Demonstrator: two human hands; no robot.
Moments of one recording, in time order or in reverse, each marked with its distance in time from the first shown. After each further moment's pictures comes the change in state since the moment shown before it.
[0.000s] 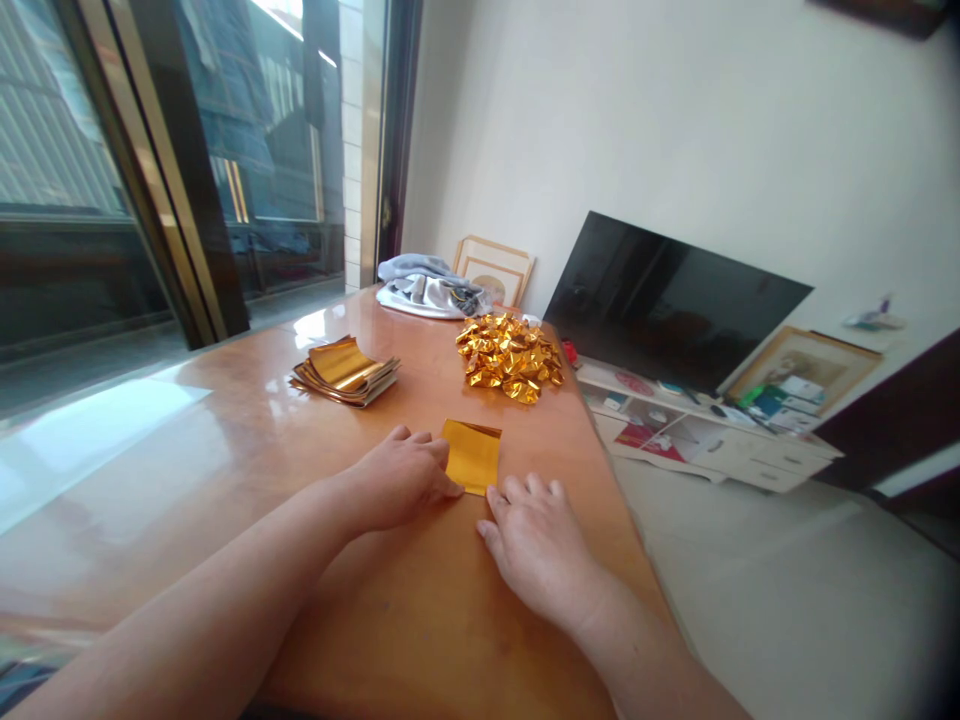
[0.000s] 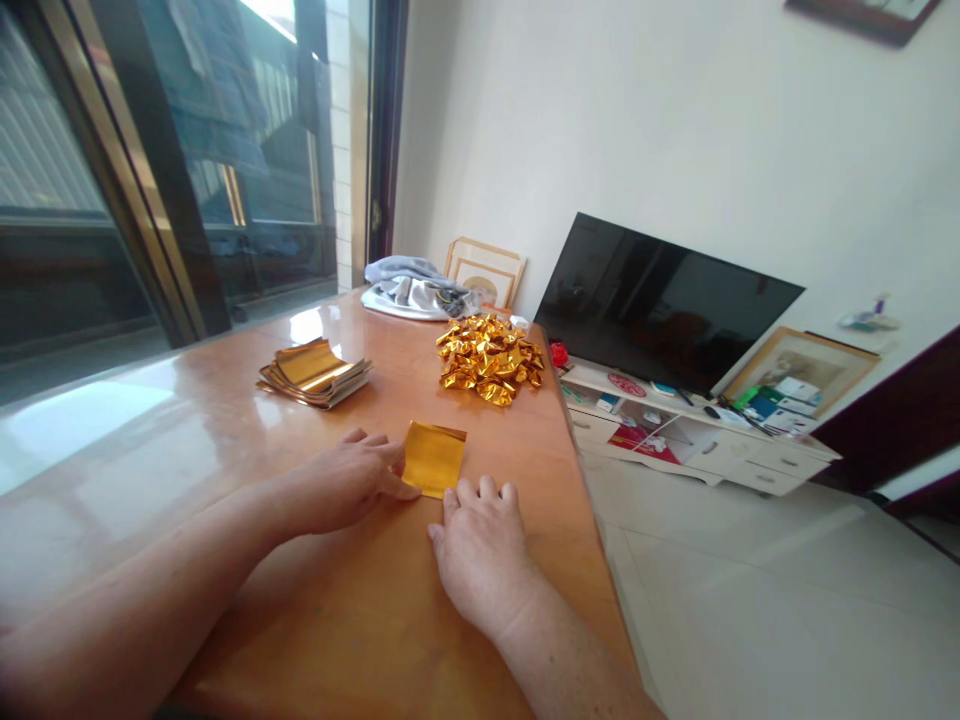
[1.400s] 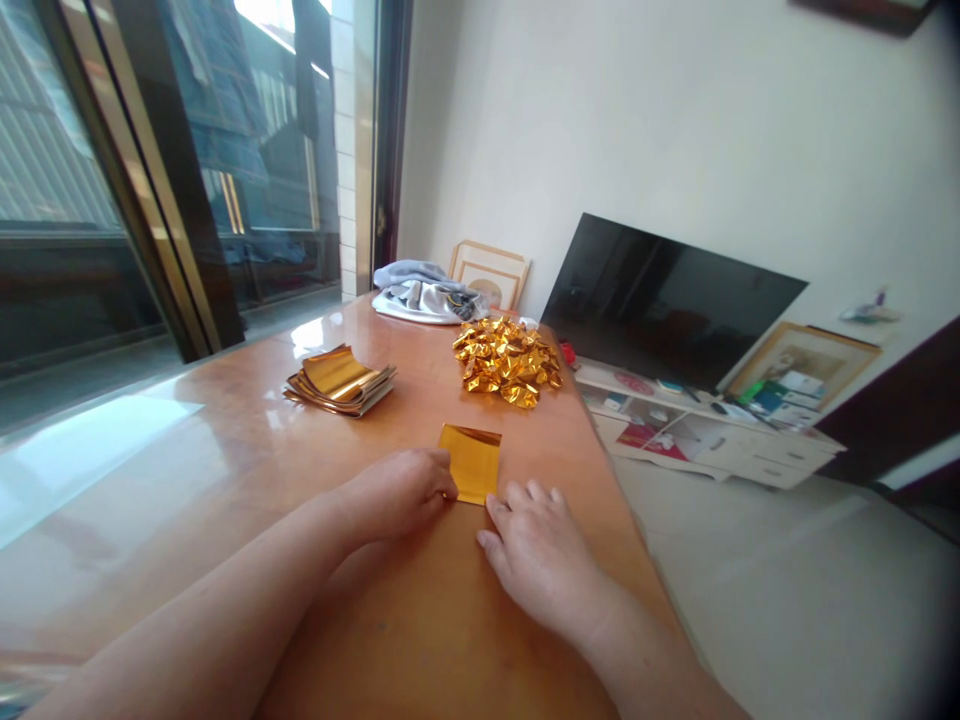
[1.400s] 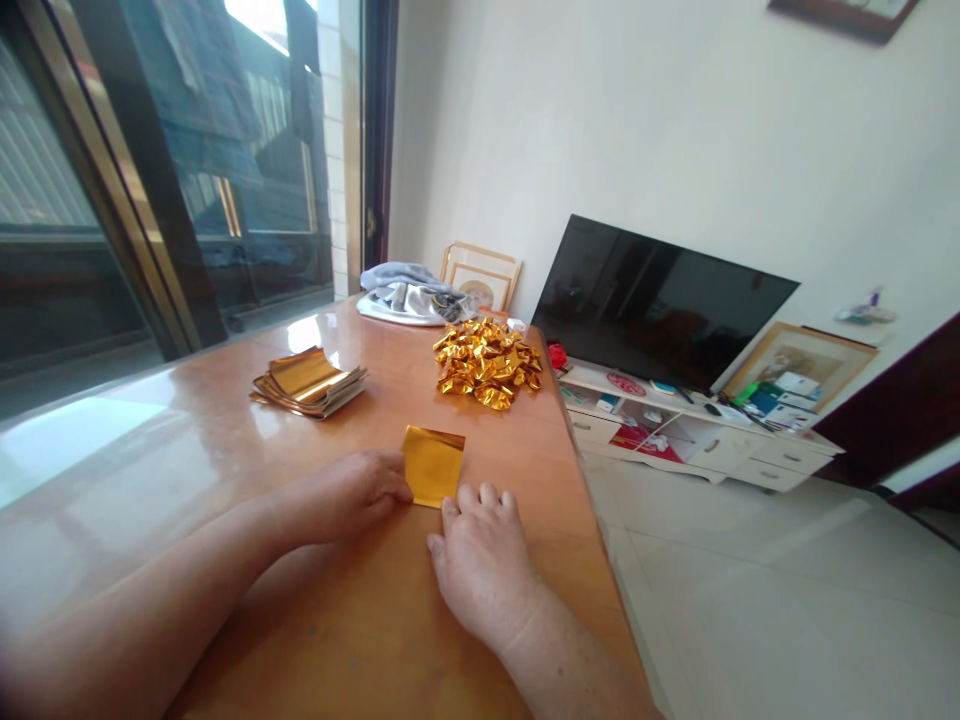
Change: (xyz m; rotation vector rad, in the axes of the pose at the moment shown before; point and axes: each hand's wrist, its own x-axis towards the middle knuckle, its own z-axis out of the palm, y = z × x) left_hand 0.009 -0.002 0.012 -0.214 0.053 0.038; right_hand 0.001 0.004 0.004 0.060 0.071 -0.012
